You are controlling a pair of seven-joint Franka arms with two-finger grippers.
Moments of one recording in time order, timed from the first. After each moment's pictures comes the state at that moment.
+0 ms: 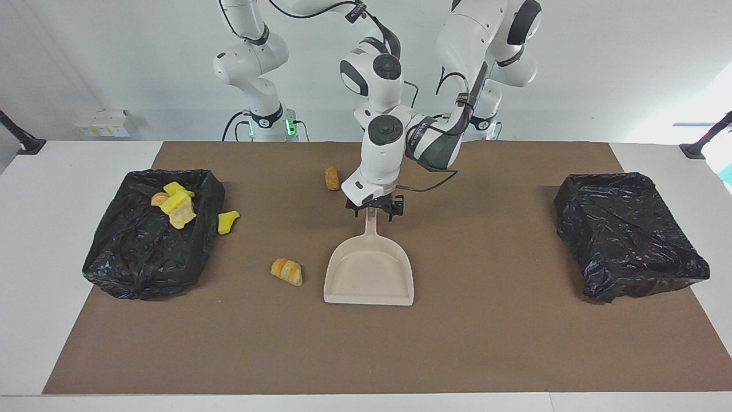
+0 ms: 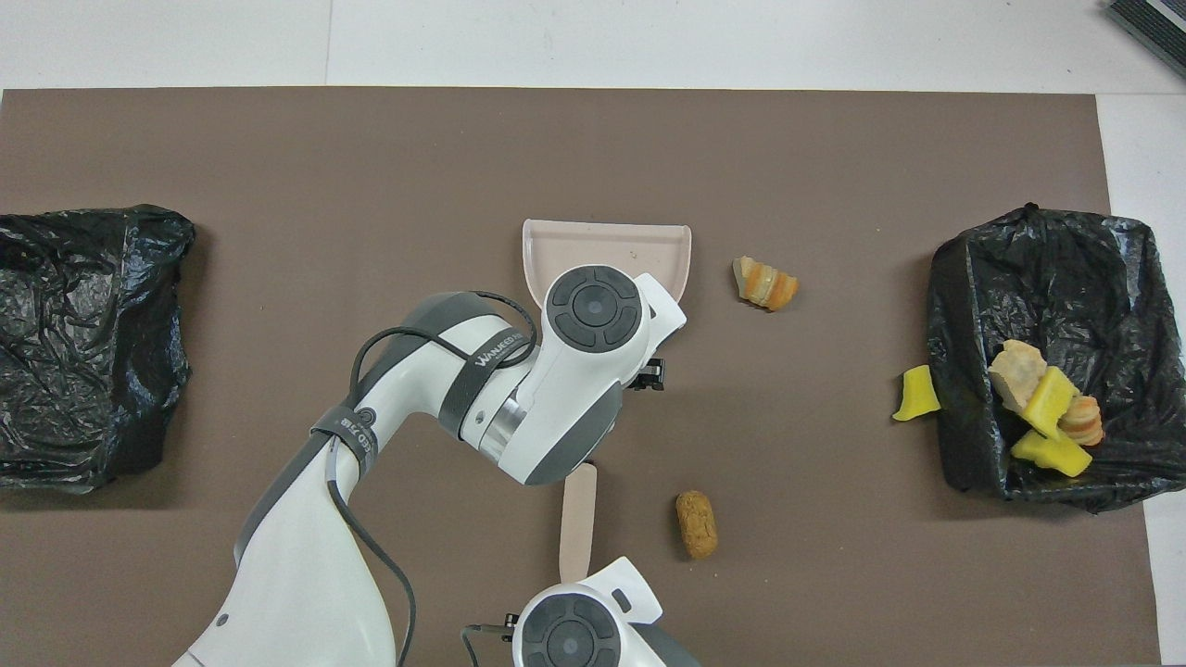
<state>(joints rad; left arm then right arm) -0.65 0.45 -0.10 -1.64 -0.04 2.07 -0.52 0.66 -0.01 0.31 -2.30 0.29 2.16 1.00</state>
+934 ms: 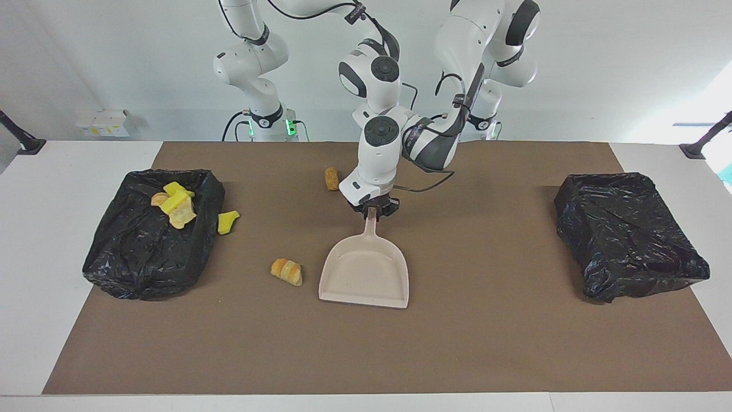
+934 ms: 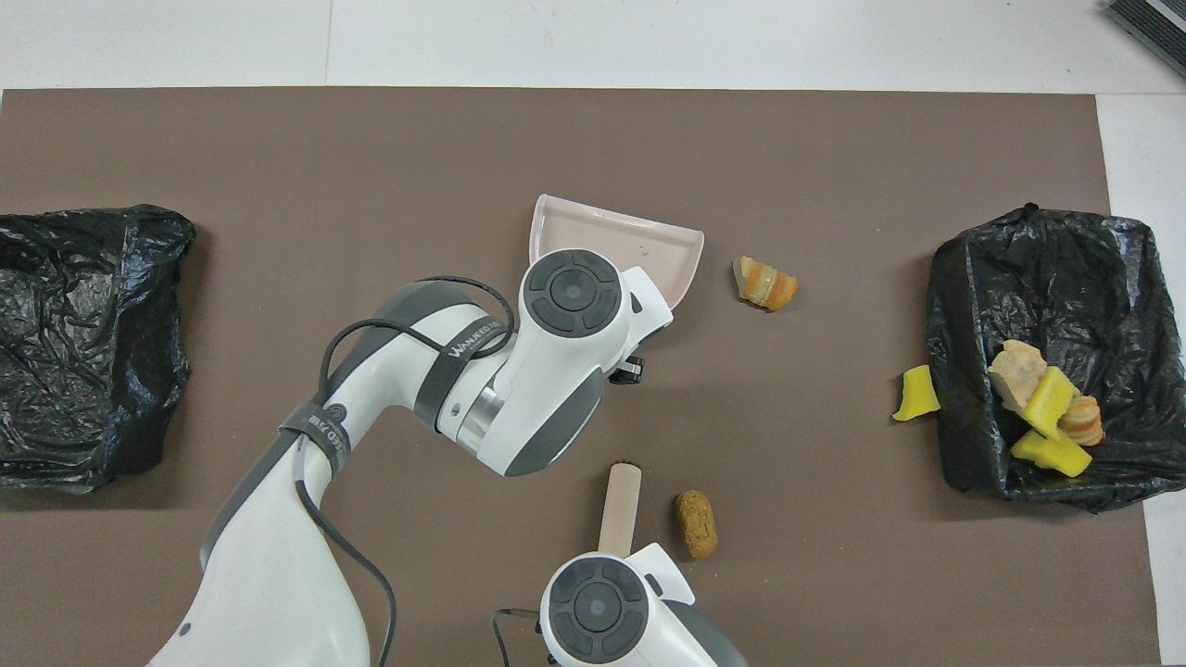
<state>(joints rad) -0.63 0.41 -0.07 -1.63 -0.04 2.03 -0.35 0.59 -0.06 0.30 -2.29 0.29 1.97 0.98</state>
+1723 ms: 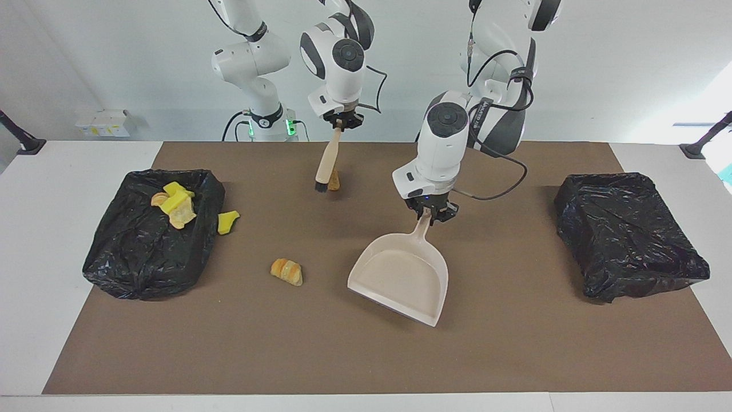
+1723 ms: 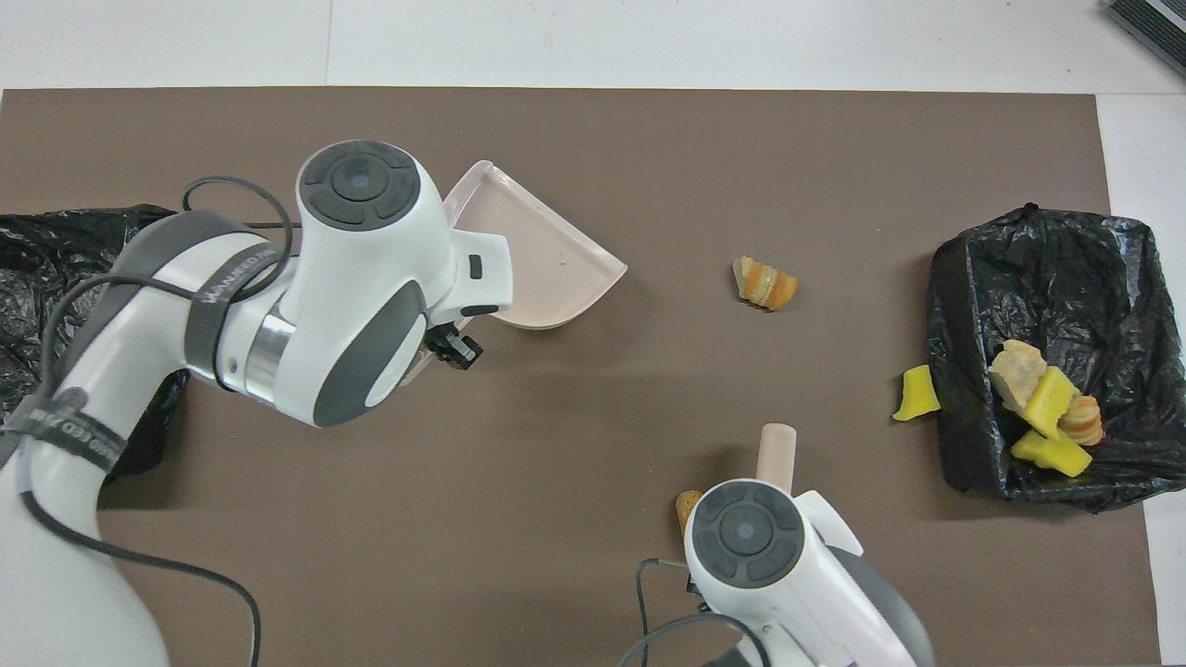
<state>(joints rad) -0.41 0.24 -0.06 -1.65 0.04 1.73 0.33 0.30 -0.23 0.30 -2.30 0.05 1.62 0.82</state>
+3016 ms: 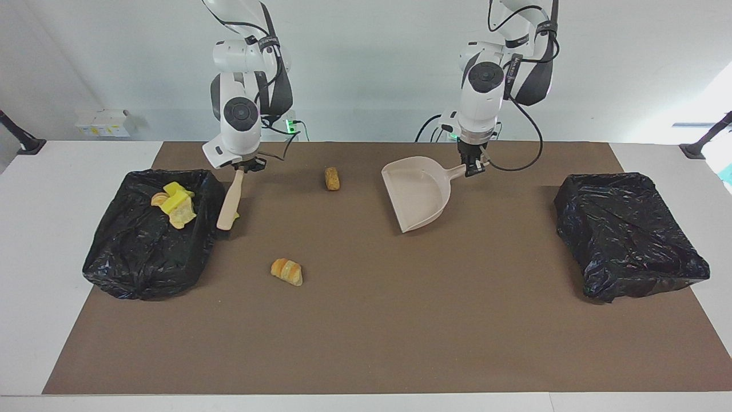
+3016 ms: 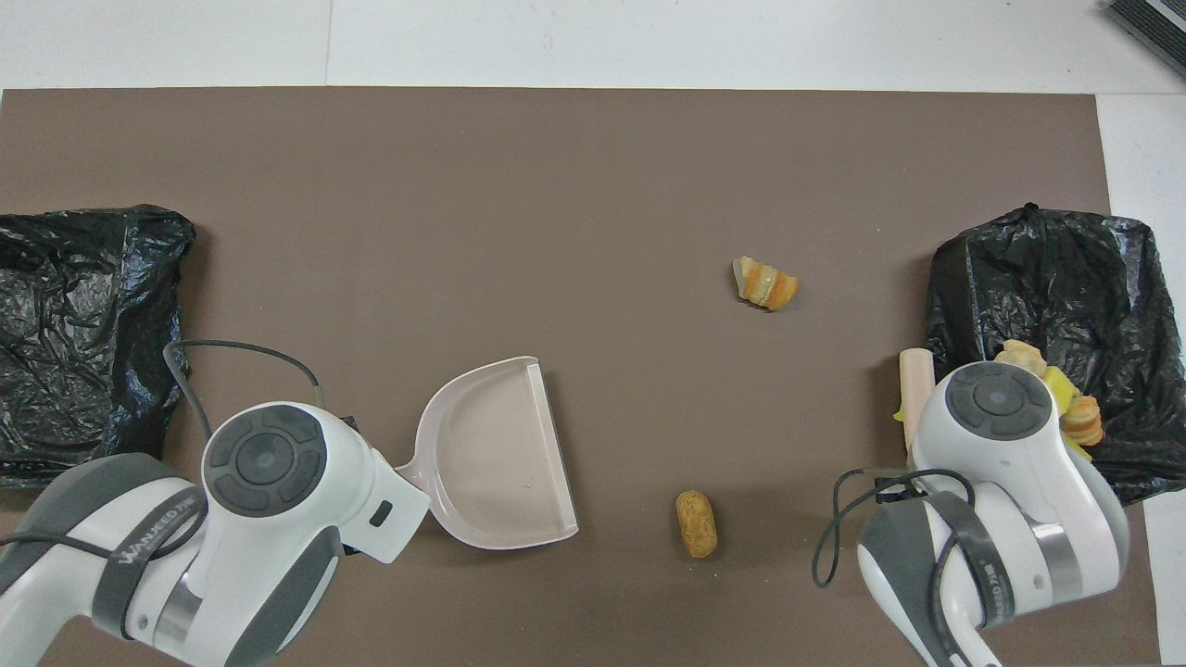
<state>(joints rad) -0.43 -0.22 -0.09 -2.36 0.07 1.98 0.85 -0.17 -0.18 0.29 -2.42 -0.21 1.84 0.23</state>
